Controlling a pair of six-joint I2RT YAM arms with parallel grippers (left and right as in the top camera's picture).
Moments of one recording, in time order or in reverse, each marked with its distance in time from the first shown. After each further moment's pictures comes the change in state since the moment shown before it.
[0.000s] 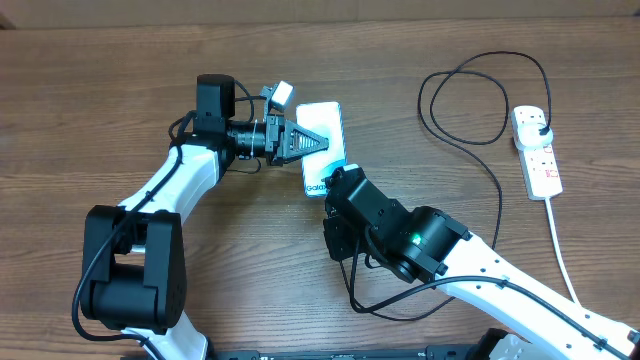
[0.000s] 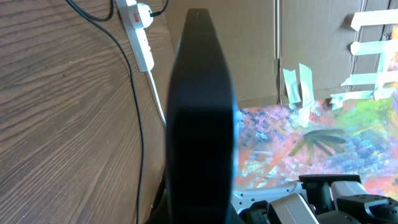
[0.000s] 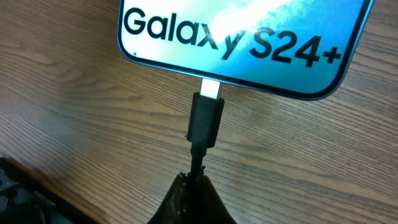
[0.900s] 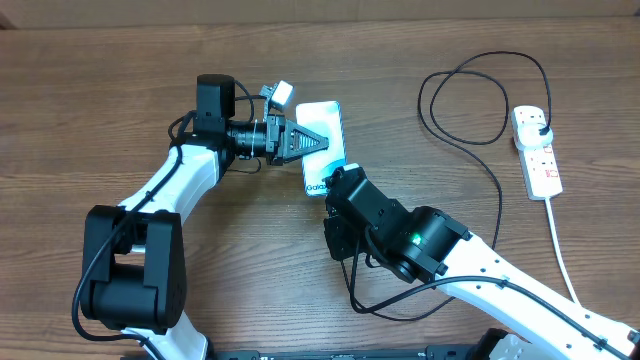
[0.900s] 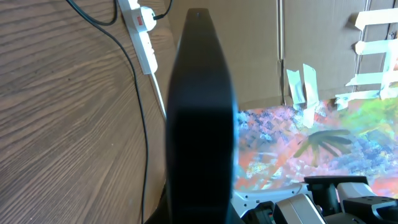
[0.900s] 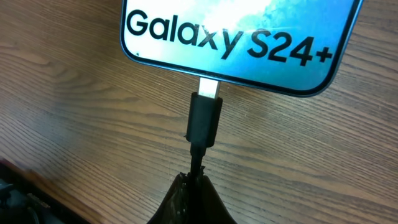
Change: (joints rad) left arm 0.000 0.000 0.000 0.000 -0.015 0.015; right arm 0.000 0.000 0.000 -0.003 0.014 -0.008
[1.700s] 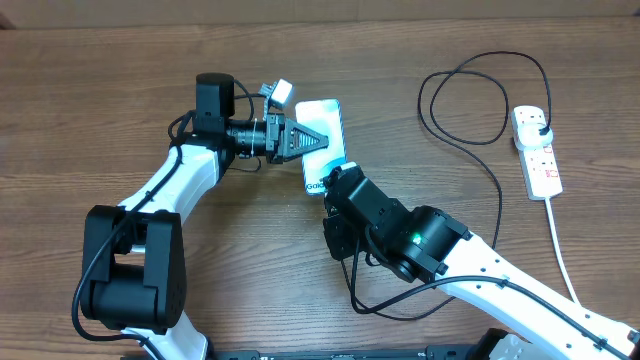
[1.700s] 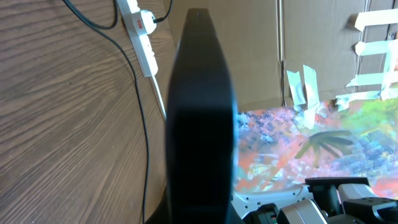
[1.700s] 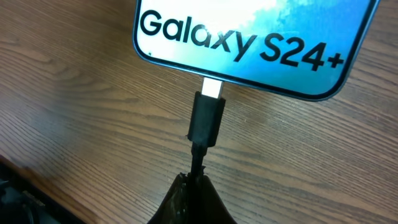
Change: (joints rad) left arm 0.000 0.000 0.000 0.019 -0.004 -0.014; right arm -0.003 0.000 0.000 0.013 0.001 -0.042
